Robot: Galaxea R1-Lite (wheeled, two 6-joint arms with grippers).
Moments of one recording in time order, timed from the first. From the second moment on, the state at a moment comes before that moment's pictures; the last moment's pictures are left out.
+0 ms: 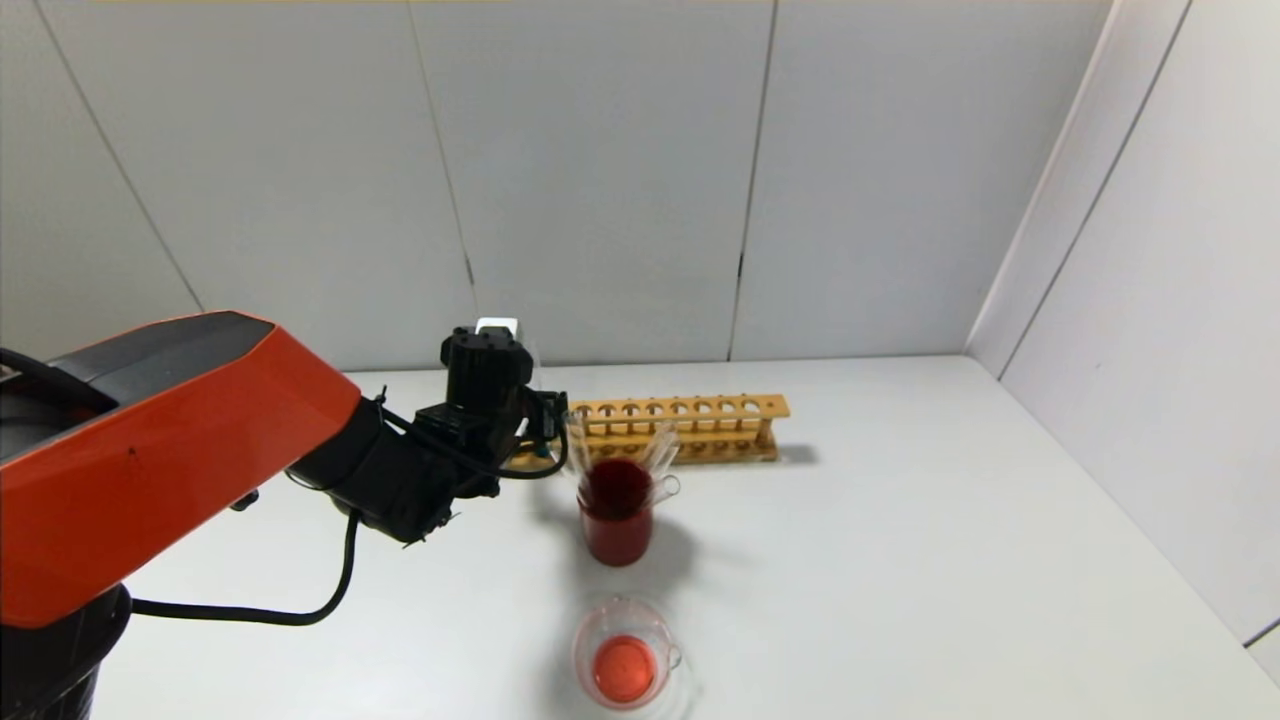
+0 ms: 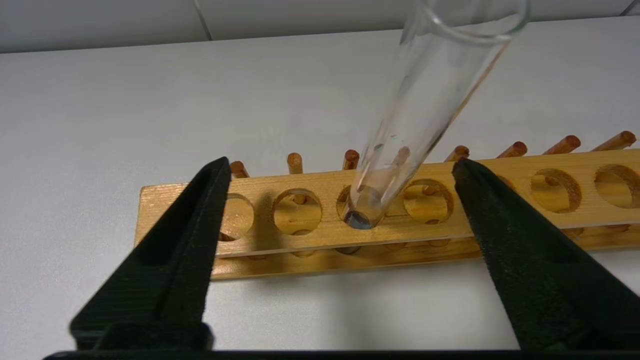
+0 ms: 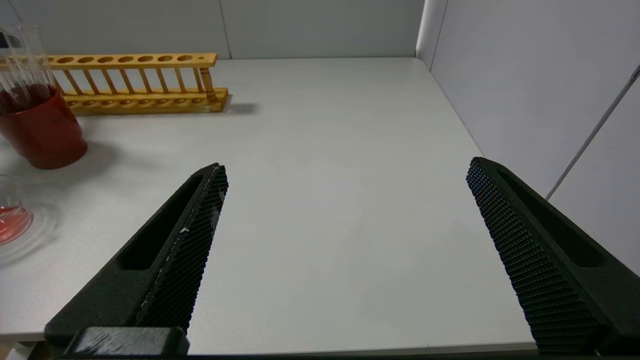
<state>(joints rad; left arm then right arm) -0.45 2.20 -1.07 -0.80 0.36 -0.17 0.00 0.00 0.00 -0.01 0.00 0.01</state>
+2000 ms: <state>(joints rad) -0.51 1.60 -1.17 -0.22 0.44 0.08 0.00 0.00 0.00 -0.01 0.00 0.01</state>
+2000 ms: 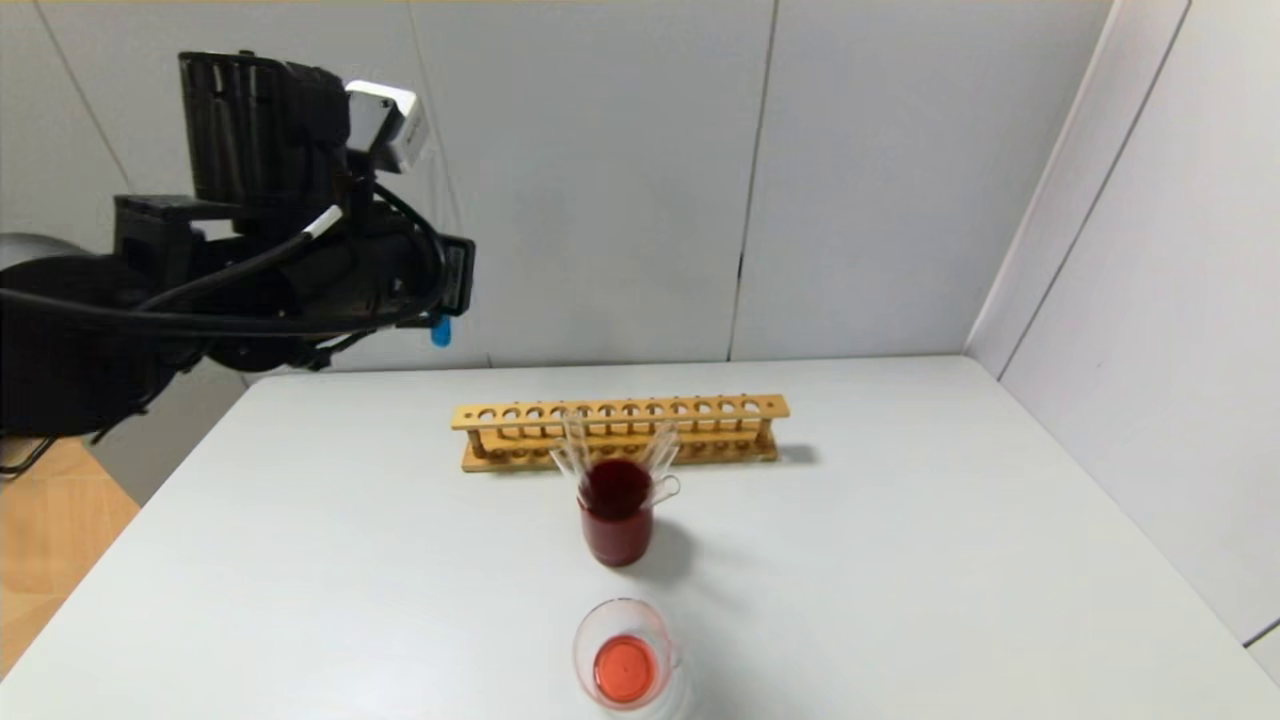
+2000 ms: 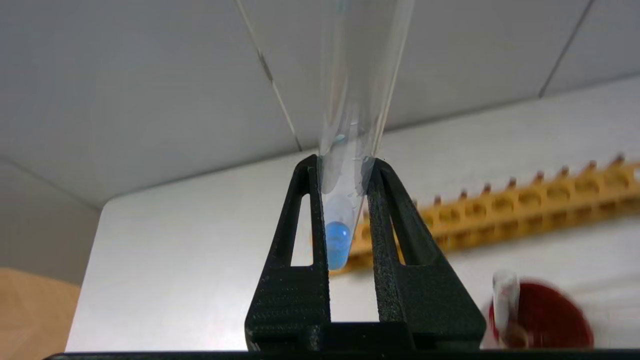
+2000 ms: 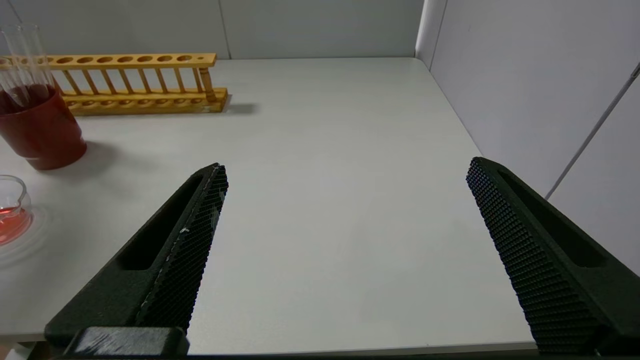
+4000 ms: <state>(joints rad) -0.84 1.61 -0.50 -0.44 0.43 1.05 0.00 0.00 0.00 -0.01 0.00 0.01</state>
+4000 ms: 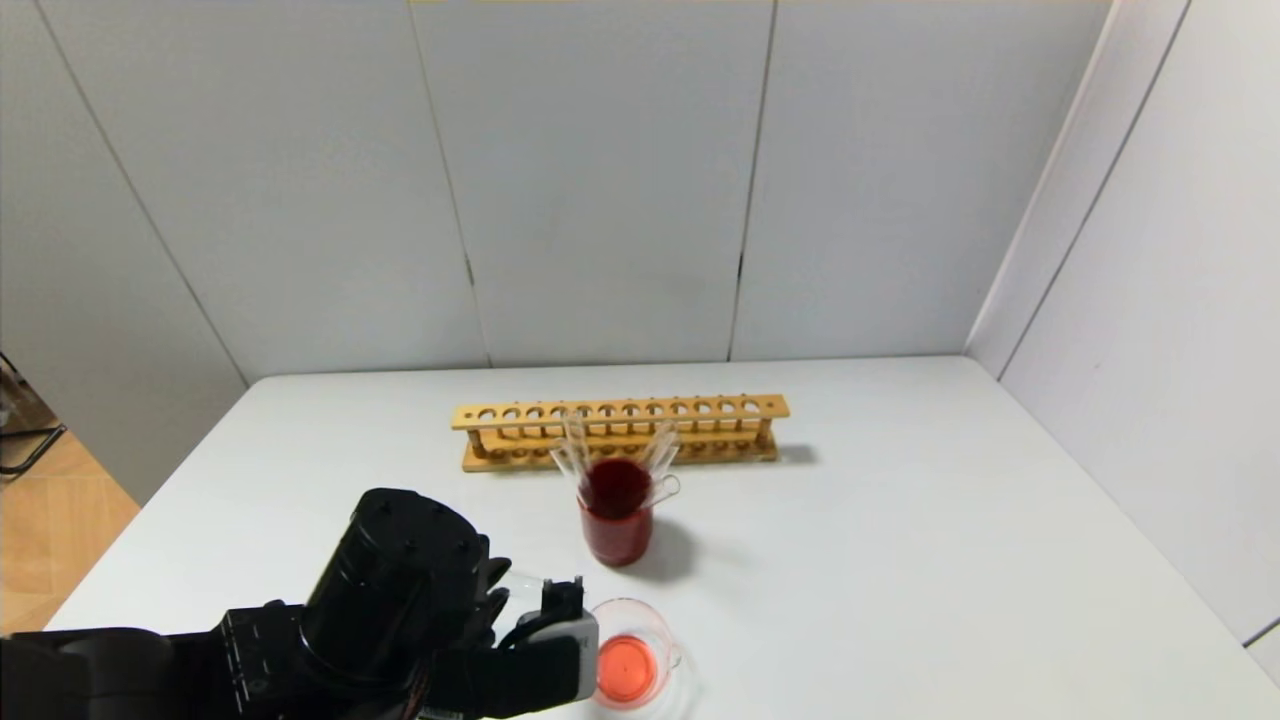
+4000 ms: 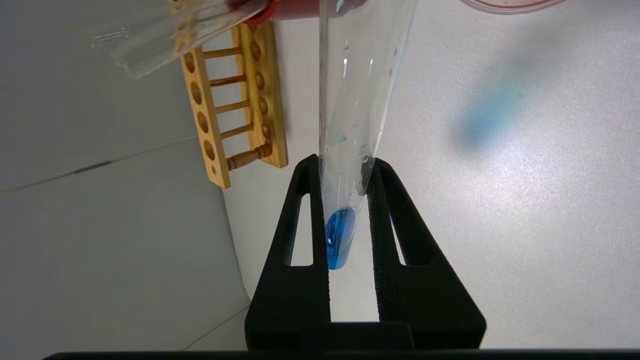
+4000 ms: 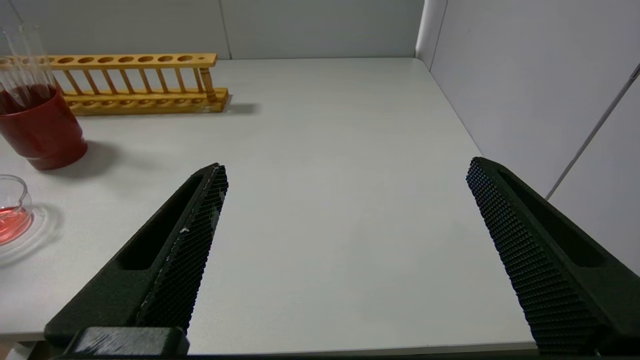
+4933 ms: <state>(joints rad) -0.81 1.73 -0.56 -0.44 0.51 1.22 0.00 0.00 0.00 -0.01 0.00 0.01</state>
